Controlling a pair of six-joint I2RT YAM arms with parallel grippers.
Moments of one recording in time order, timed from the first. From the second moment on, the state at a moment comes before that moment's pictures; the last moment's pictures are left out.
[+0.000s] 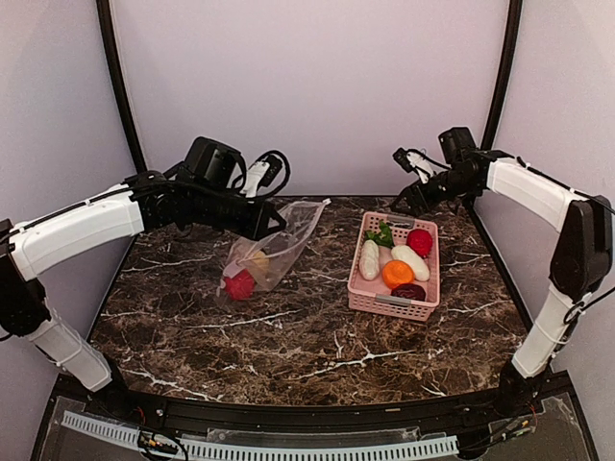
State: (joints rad) left arm -0.79 1.50 1.42 -0.54 0.12 -0.26; right arm 0.28 1.71 1.55 -0.68 -0.50 -0.36
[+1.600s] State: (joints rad) left arm -0.80 1.39 1.30 -0.49 0.11 -0.31; right arm 0.27 1.92 1.46 -0.64 0.07 -0.53
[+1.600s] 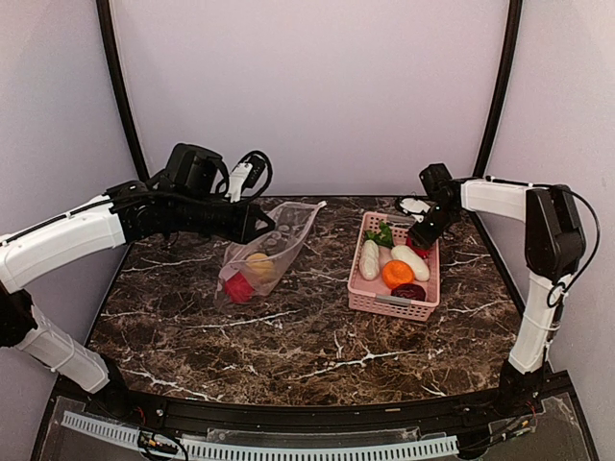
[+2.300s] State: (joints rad) left arm -0.80 1.37 1.27 -0.47 0.11 -0.32; right arm 0.31 1.99 1.45 -0.59 0.16 -0.56
